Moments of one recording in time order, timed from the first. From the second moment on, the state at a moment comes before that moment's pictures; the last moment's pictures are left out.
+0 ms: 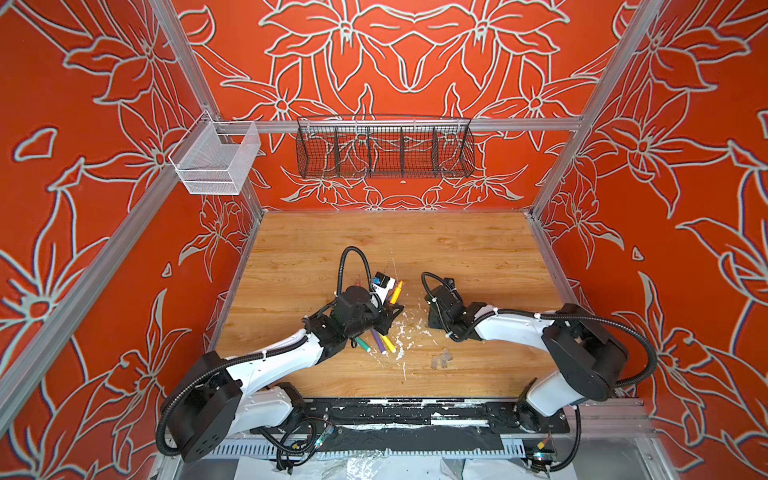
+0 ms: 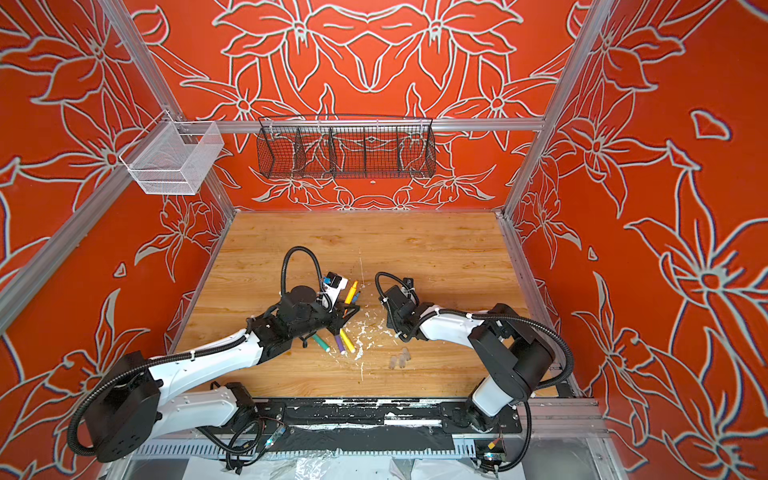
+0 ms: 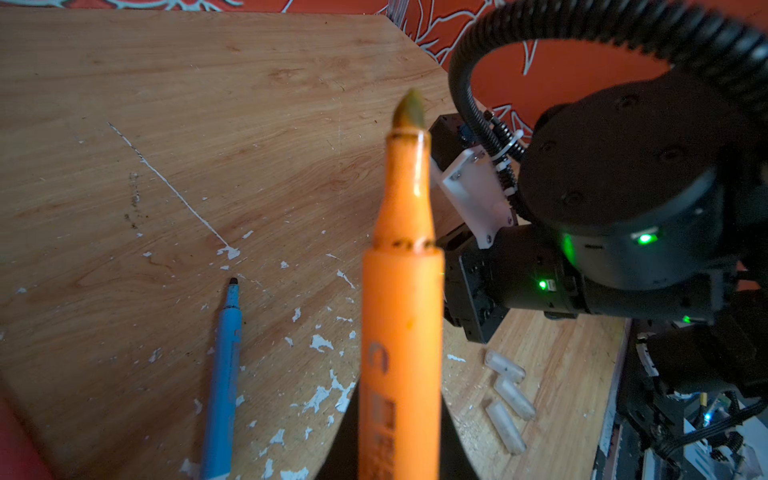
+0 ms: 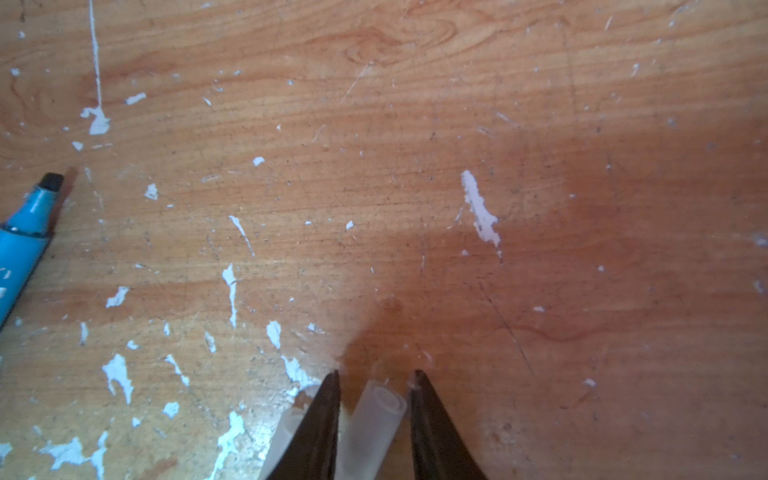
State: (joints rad) left arm -0.69 1.19 0.55 0.19 0.20 -0.29; right arm 0.75 1.57 0.72 -0.22 0.32 0.79
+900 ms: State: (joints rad) left arm -0.69 1.19 0.55 0.19 0.19 -0.29; right arm 0.77 1.55 0.72 -0.32 0.34 0.78
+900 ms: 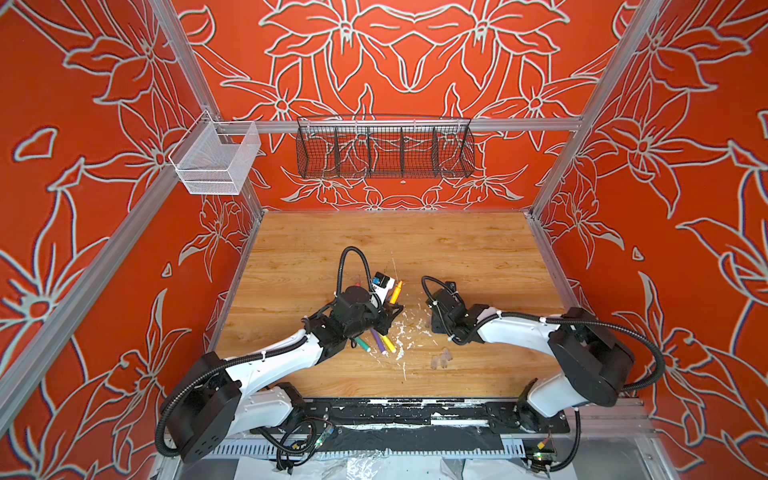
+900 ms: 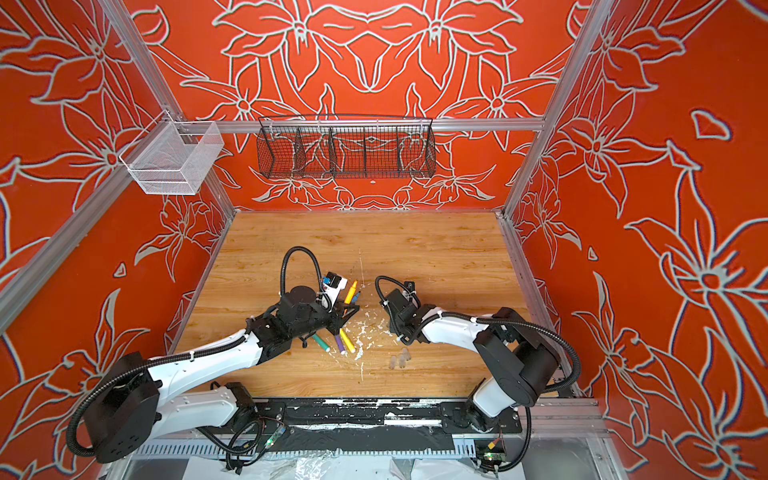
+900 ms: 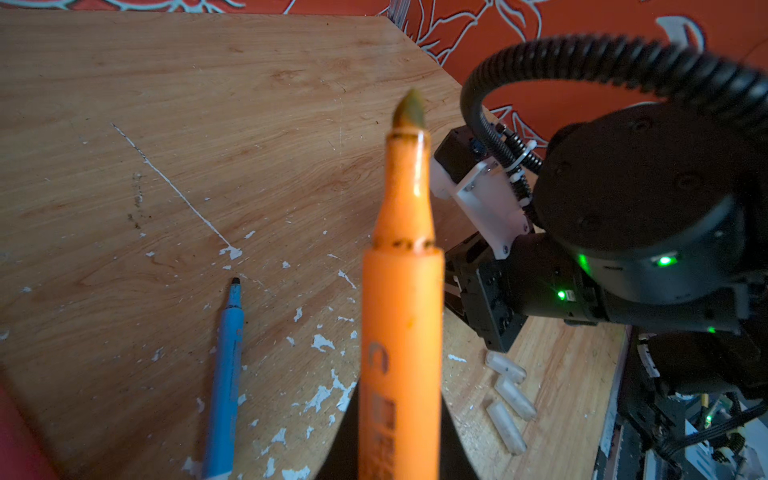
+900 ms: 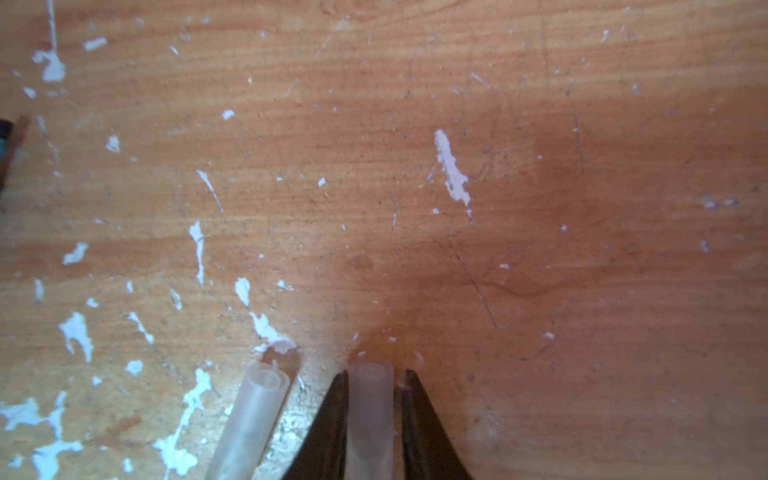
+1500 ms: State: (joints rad) left arm -0.69 1.19 0.55 0.18 0.19 -0.28; right arm 0.77 1.26 0.71 -0.34 0.31 0.77
